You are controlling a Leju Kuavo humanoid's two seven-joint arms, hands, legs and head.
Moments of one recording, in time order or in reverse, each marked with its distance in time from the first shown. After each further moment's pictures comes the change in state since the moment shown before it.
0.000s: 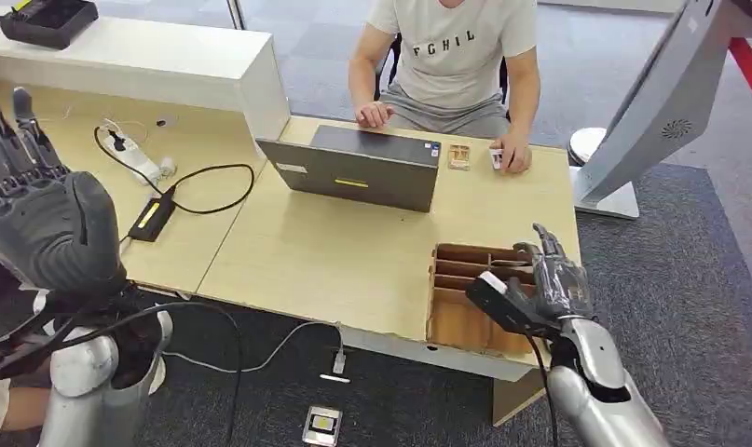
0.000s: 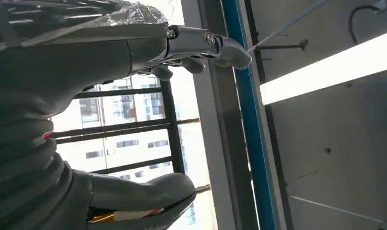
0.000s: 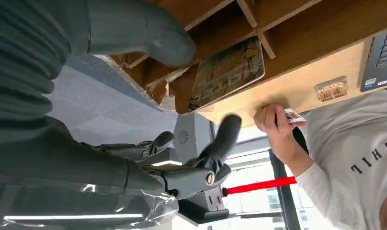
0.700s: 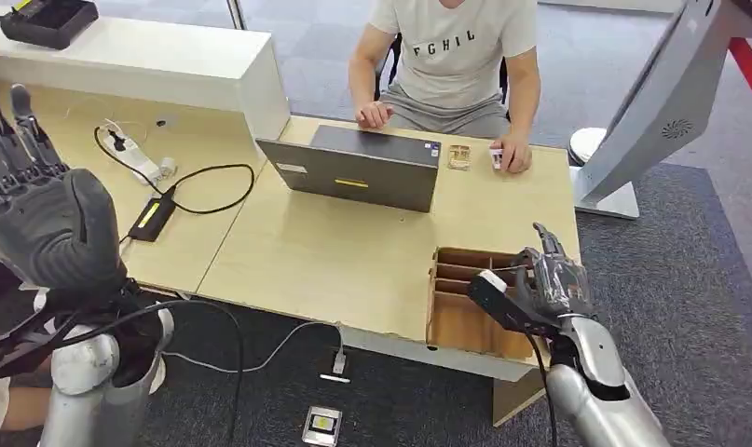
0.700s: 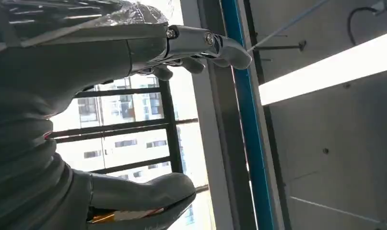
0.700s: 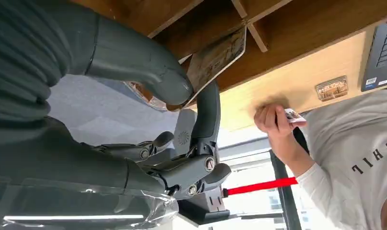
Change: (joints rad) left arm -0.008 0.000 -0.006 0.002 0.000 0.008 0.000; right arm -0.007 0.003 0.001 0.009 -0.005 0.000 0.002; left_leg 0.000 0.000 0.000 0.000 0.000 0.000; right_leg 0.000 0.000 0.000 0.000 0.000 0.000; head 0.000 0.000
